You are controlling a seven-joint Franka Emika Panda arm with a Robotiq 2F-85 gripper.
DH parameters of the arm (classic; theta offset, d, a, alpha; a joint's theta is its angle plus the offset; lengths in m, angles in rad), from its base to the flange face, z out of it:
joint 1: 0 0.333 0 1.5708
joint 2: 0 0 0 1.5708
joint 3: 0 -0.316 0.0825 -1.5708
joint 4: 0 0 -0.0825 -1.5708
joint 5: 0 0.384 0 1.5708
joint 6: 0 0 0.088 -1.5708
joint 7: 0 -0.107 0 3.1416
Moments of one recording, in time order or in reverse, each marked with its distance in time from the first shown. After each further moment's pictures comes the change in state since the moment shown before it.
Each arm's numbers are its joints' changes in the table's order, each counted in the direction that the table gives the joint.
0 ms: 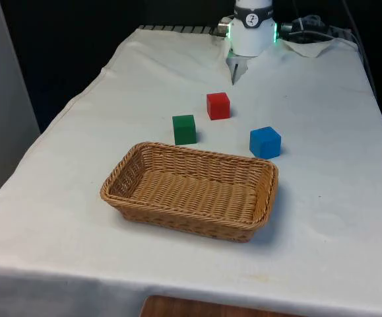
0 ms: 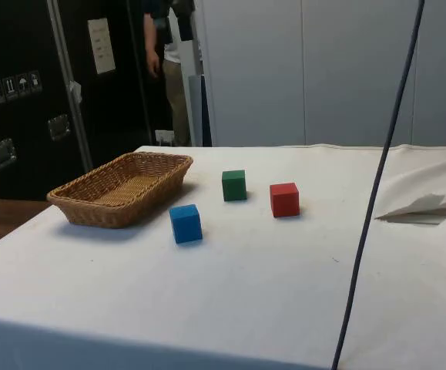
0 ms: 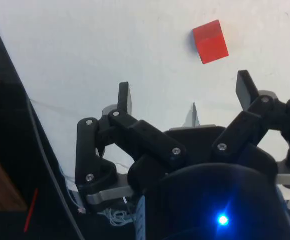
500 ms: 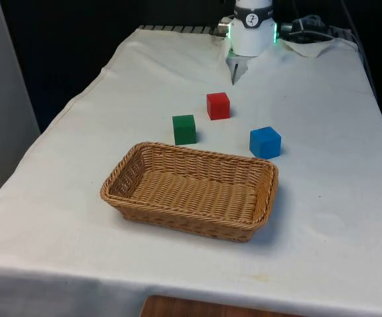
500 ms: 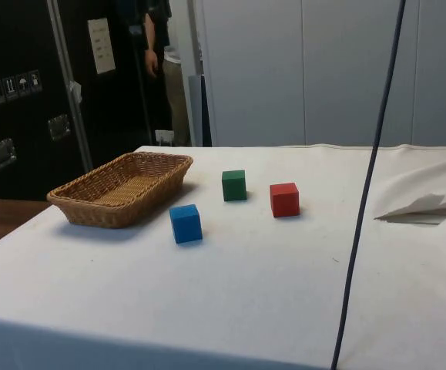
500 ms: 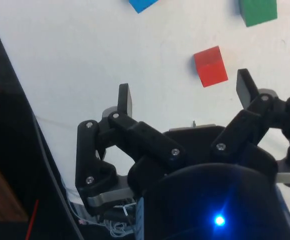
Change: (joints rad) arm 0.001 -0.123 -0.009 0.142 0.001 -0.006 0.030
